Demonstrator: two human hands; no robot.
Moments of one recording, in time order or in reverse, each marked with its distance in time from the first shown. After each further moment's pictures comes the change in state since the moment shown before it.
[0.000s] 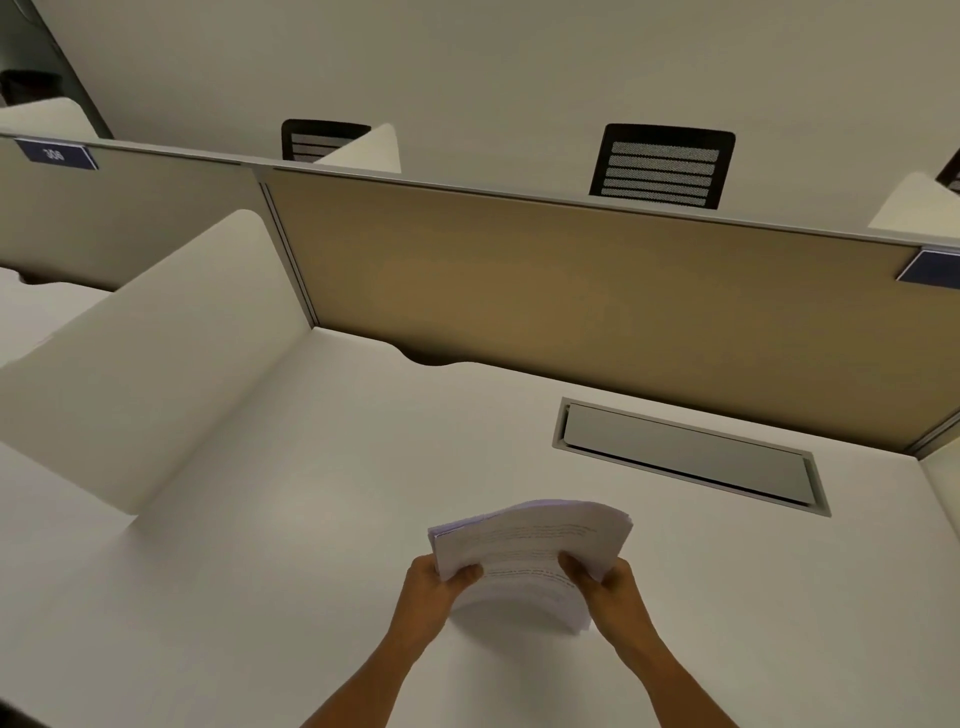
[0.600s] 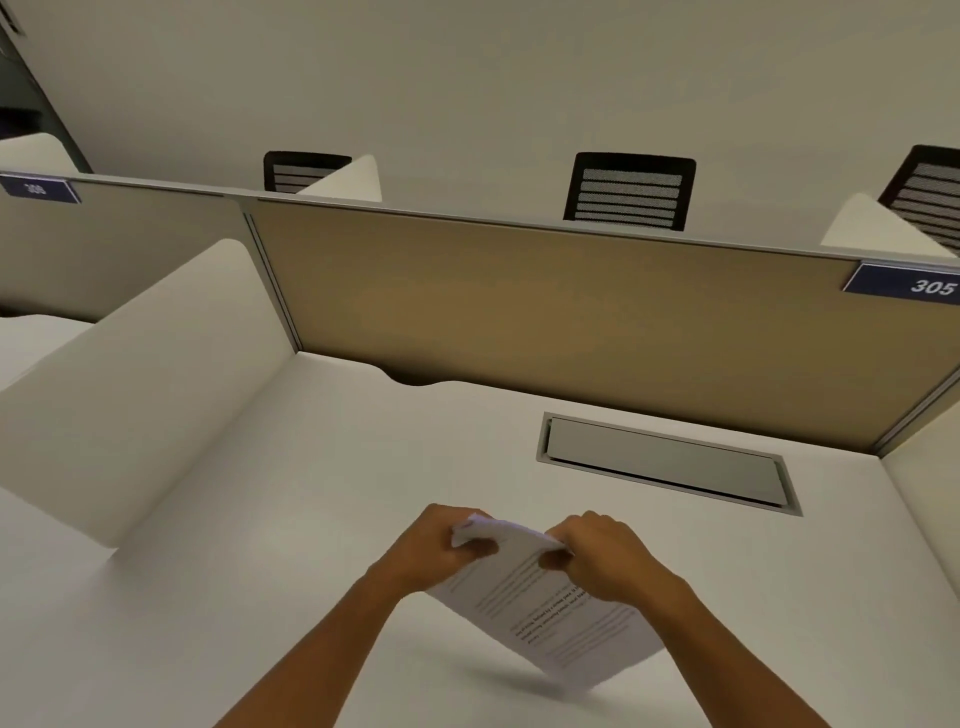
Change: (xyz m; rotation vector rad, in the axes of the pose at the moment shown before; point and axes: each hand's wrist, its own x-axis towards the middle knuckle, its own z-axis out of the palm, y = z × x) left_hand 0.023 0.092 -0.013 0.502 -0.400 0.348; right_hand 0.008 -0.091 -0.020 -1.095 -0.311 -0.269
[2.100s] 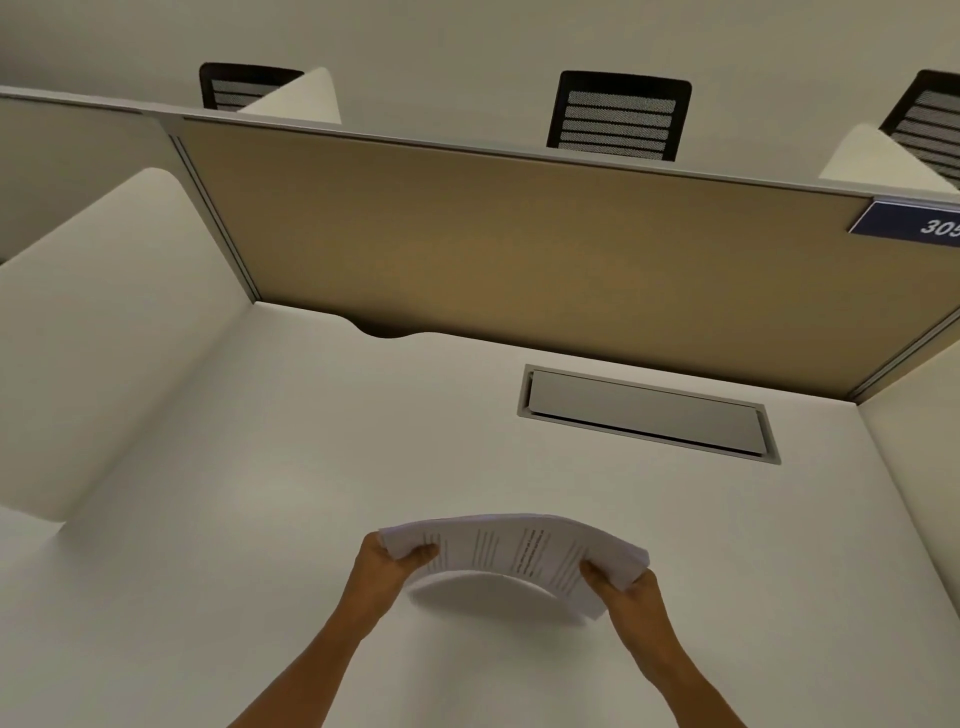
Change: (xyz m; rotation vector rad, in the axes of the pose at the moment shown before) left_hand -0.029 -0.081 0.045 -0.518 0.342 -0.449; right_hand -0.047 0.068 0.118 1.249 0.435 0.481
